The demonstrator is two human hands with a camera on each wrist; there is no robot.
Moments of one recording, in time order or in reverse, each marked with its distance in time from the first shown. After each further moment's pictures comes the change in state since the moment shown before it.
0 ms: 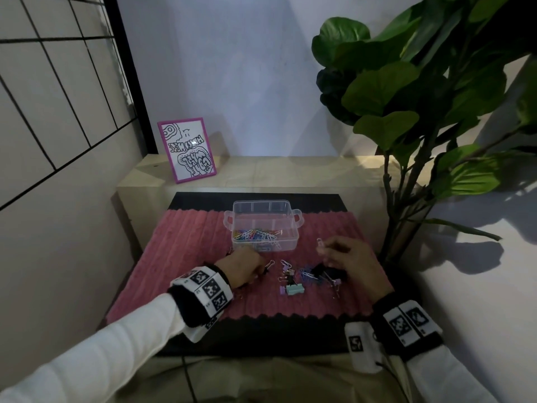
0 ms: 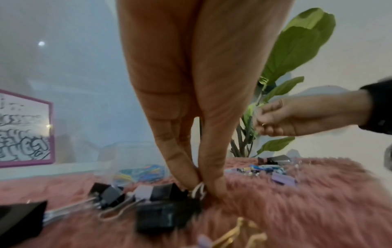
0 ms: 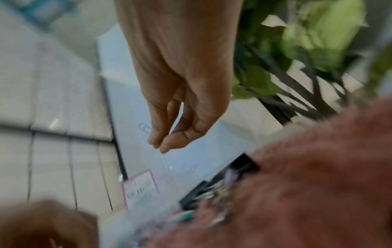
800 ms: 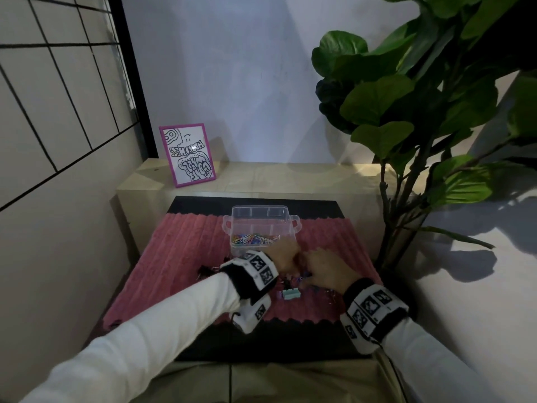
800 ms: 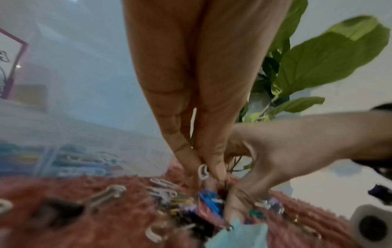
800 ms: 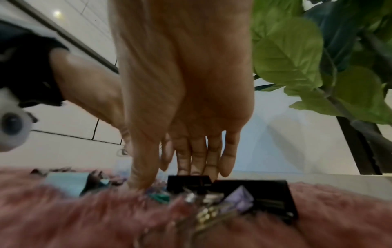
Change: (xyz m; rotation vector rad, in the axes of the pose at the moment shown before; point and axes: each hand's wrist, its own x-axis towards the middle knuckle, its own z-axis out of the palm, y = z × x) left_hand 0.052 0.066 -0.025 -0.111 -0.022 -0.011; right_hand 0.029 0.003 0.023 -1.141 -0.473 -0.208
